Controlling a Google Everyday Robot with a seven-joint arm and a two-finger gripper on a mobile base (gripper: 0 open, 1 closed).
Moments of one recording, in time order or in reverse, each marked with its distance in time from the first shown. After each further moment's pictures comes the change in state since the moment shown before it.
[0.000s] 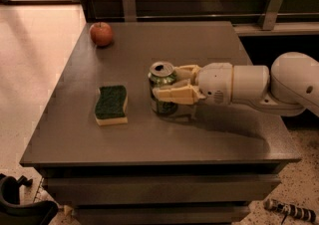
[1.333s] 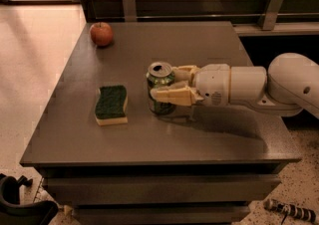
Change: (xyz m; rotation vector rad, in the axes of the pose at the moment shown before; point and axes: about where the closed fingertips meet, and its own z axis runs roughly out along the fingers) arm 0.001 0.008 0.005 -0.017 0.002 -0.010
